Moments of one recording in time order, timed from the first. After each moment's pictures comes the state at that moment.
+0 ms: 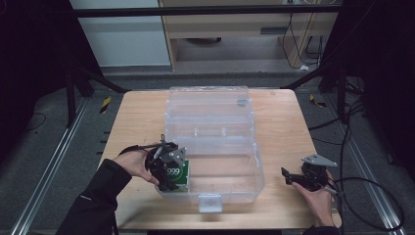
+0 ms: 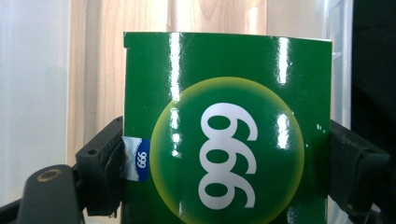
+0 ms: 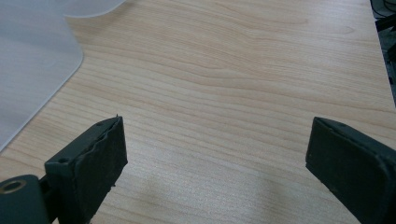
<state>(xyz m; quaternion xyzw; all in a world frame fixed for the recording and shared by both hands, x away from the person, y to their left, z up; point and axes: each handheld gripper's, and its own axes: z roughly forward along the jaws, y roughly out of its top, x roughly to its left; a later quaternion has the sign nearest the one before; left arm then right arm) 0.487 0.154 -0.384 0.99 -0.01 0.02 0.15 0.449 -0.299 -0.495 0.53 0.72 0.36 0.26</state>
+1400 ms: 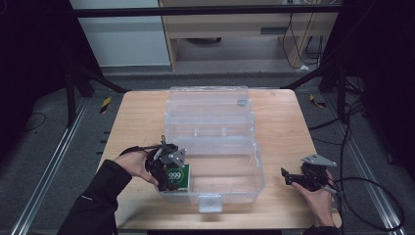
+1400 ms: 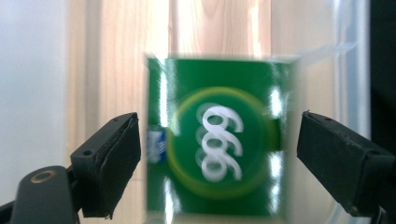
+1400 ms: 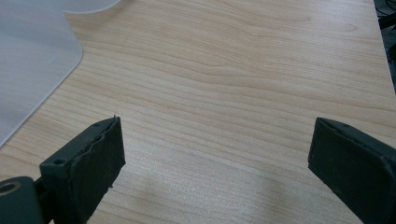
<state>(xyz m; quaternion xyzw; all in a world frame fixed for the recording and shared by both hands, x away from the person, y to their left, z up) 0.489 0.159 -0.385 0.98 -0.02 0.02 0.17 0.449 -0.299 -0.496 0.53 0.73 0.35 0.26</state>
